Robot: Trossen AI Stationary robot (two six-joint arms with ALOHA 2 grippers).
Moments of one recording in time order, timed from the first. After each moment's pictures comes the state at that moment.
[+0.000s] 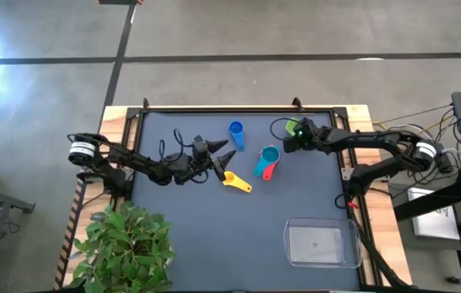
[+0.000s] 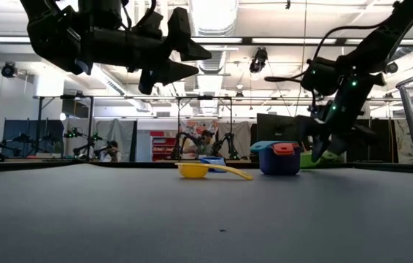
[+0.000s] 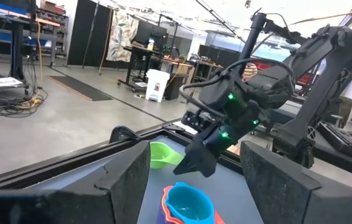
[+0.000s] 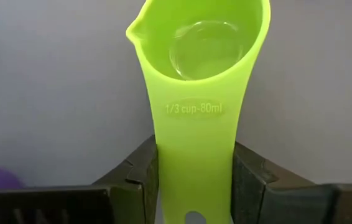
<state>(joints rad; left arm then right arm) -0.01 1.64 0.61 1.14 -0.56 -0.23 -0.62 1.33 0.53 -0.20 0.24 0.66</state>
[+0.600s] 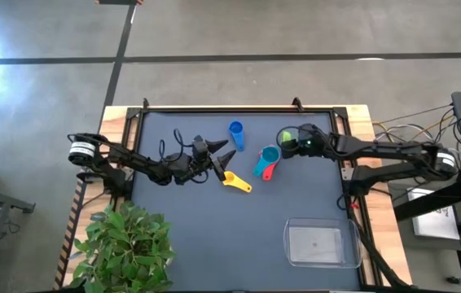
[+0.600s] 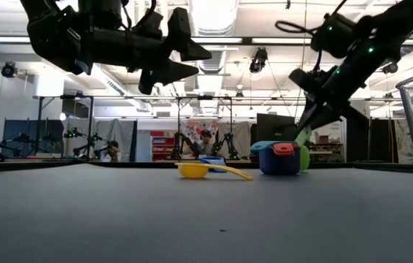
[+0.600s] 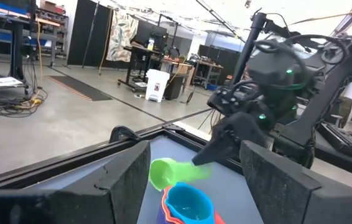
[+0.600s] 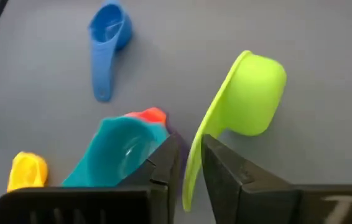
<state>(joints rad) -0.01 1.64 0.61 1.14 -0.56 -0.23 -0.40 1.08 0.53 -0.20 0.18 0.81</state>
